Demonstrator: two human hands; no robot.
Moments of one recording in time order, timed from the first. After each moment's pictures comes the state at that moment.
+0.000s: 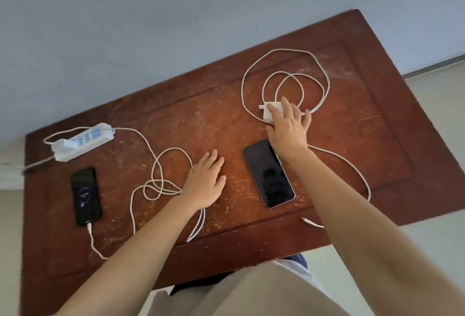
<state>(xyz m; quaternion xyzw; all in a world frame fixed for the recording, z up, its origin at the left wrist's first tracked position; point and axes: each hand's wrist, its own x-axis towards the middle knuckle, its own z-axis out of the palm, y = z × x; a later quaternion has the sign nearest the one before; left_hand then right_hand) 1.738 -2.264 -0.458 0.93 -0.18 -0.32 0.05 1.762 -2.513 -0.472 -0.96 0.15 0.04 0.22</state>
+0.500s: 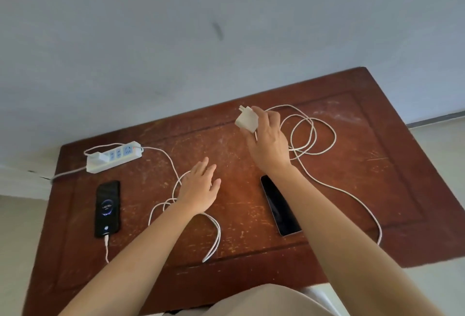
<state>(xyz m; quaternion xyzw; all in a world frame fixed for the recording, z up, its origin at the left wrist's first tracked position) 1.772 -2.223 -0.416 0.97 -0.12 -0.23 0.06 1.795 -2.436 -0.368 -0.92 0.06 -0.12 0.38</state>
